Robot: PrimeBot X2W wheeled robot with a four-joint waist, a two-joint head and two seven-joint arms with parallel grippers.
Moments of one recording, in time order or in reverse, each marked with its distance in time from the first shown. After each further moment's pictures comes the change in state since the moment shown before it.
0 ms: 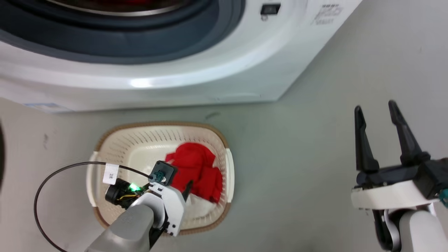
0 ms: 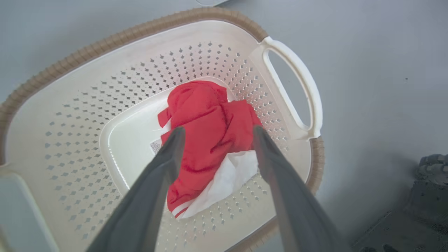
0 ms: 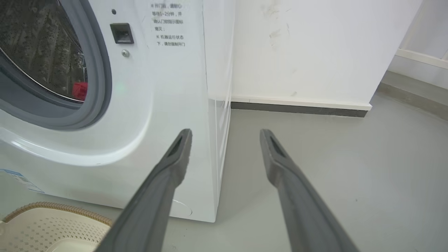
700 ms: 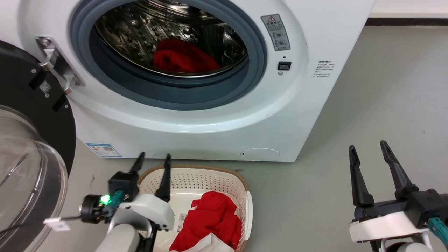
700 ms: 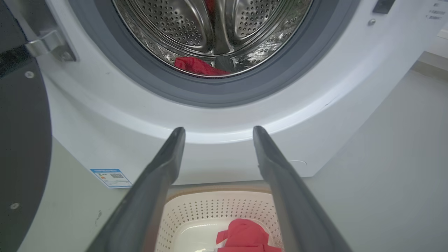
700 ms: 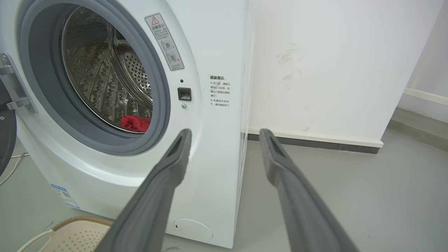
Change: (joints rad) left arm 0.419 0.088 0.599 -0.778 0.249 0.258 -0.003; right arm 0.154 0.000 -0.001 0.015 -0.017 0.000 0.000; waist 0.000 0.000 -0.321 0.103
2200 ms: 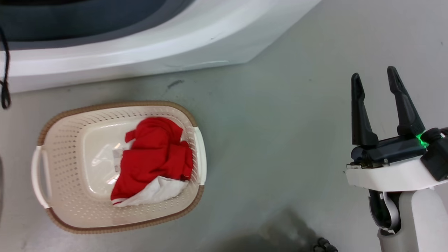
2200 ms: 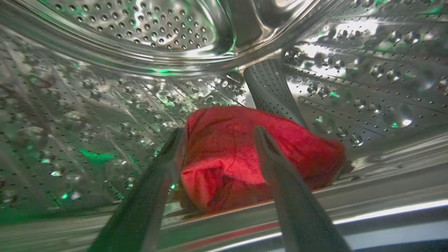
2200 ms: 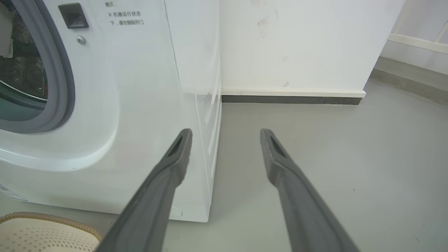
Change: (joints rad) left arm -1.226 0.140 0.146 0.672 0.309 -0.250 0.480; right arm -0.255 -0.001 0.058 -0.065 0.104 0.000 0.000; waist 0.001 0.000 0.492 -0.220
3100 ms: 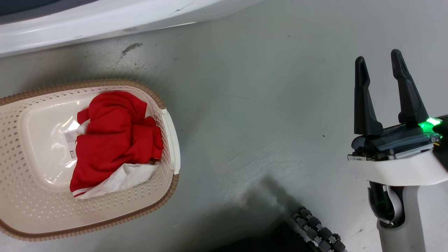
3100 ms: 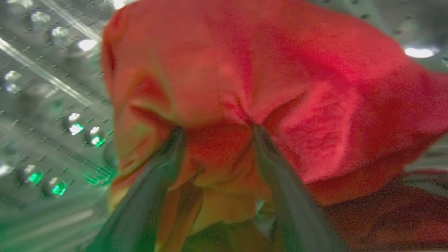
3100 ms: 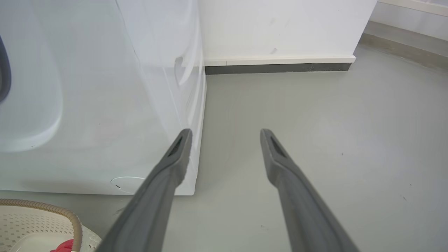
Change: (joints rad) left arm -0.255 0.128 -0.239 0.056 -0.139 -0.017 0.457; right arm -0.047 0.000 0.022 -0.038 0.089 0.000 0.000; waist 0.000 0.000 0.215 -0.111
